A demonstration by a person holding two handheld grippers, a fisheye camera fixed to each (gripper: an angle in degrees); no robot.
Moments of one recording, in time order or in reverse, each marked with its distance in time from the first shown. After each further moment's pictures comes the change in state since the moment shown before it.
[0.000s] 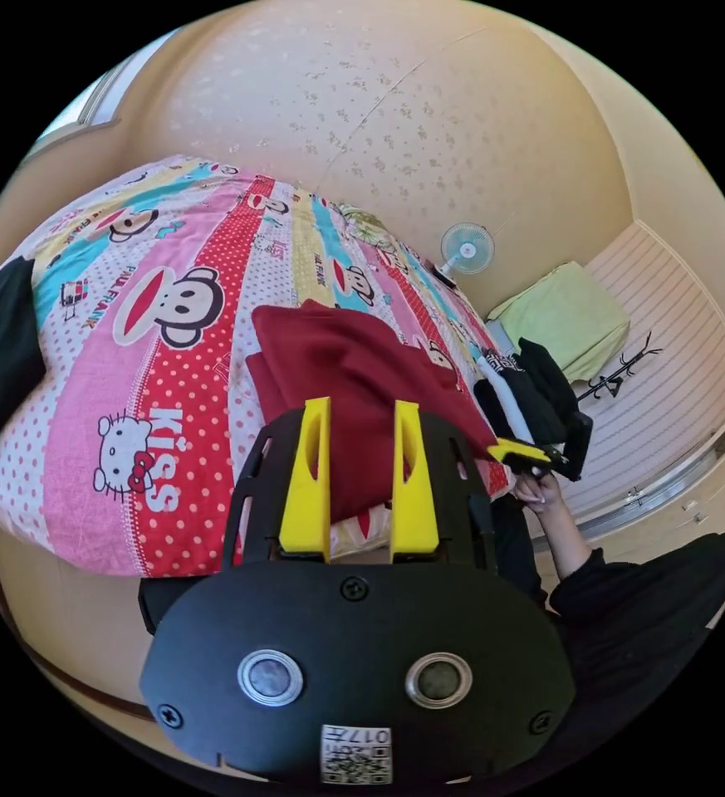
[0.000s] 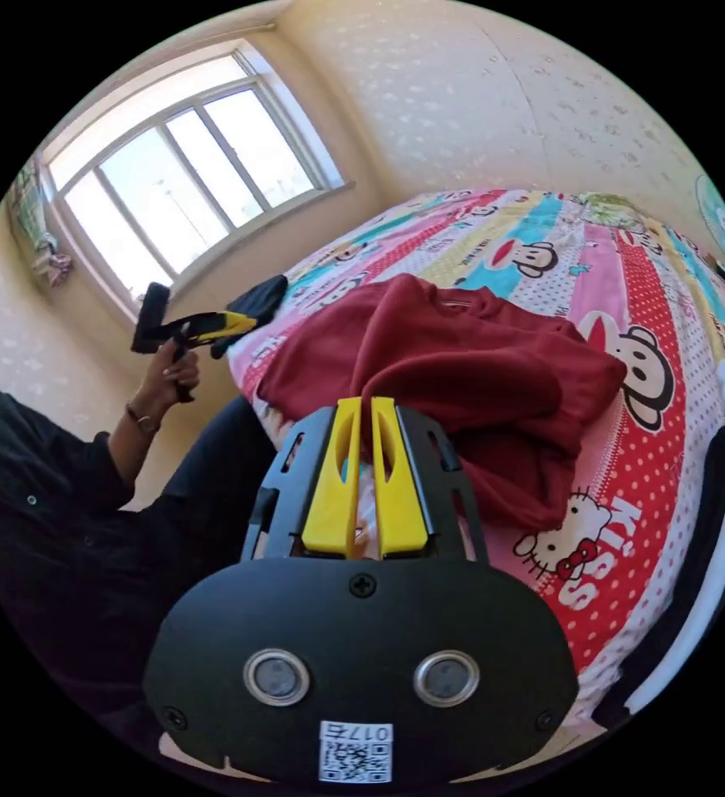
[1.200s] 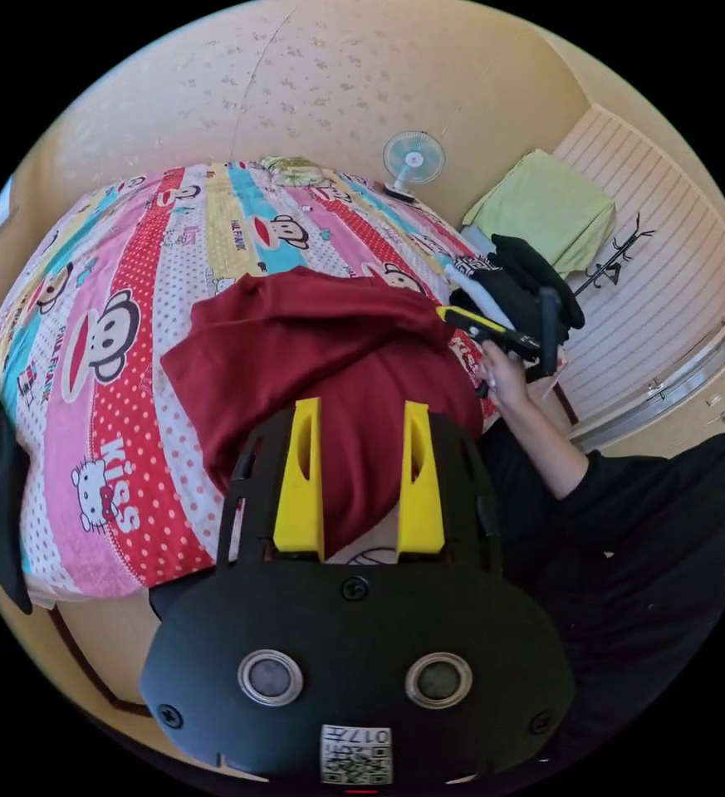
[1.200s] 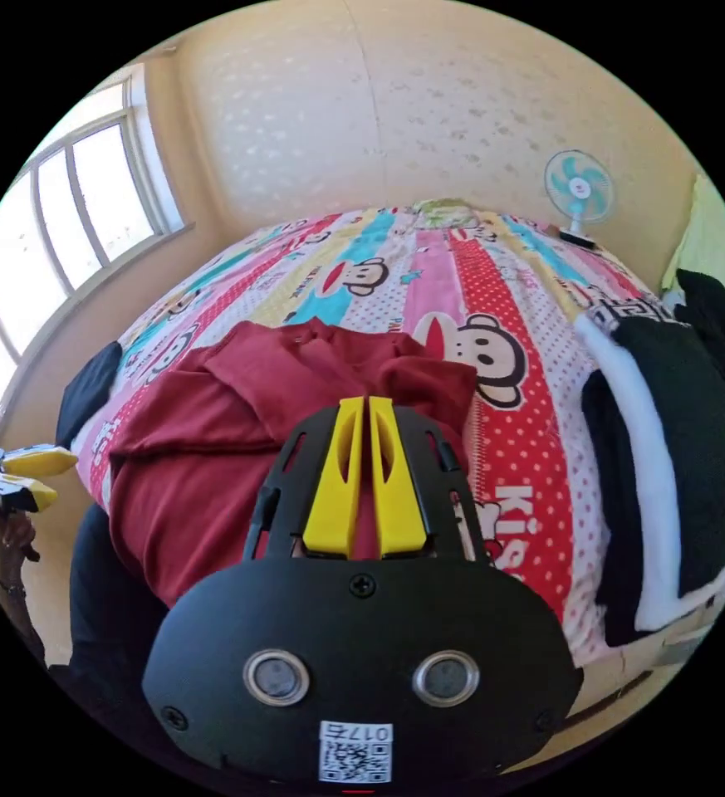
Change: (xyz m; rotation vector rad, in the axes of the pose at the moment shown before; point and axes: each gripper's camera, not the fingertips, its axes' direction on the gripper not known) left arm 0.145 -0.029 0.065 -0.236 -0.058 0.270; right arm 0.091 -0.021 0.019 0.208 0.734 0.381
